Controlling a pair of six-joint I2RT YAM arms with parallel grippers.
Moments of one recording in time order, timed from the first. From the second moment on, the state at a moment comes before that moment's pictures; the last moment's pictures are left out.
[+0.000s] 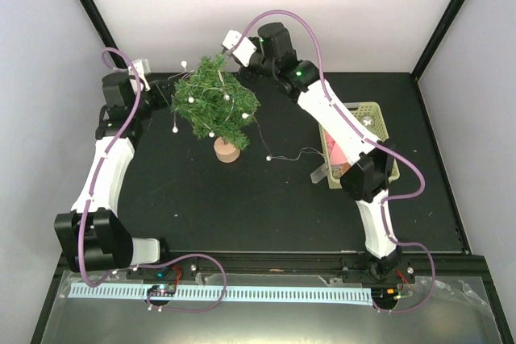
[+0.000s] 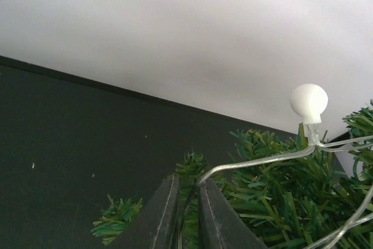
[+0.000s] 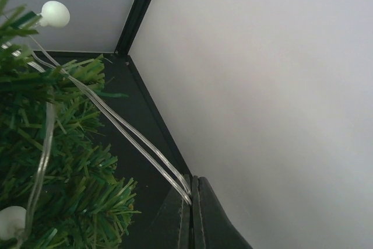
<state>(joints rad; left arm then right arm) 0.11 1.32 1.14 -0.16 0.41 -0.42 0.66 2.14 2.34 -0.52 -0.13 -0.60</state>
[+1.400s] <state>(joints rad) 0.14 1.47 1.25 -0.27 0.63 -0.38 0.64 2.04 2.34 -0.85 -0.13 -0.31</state>
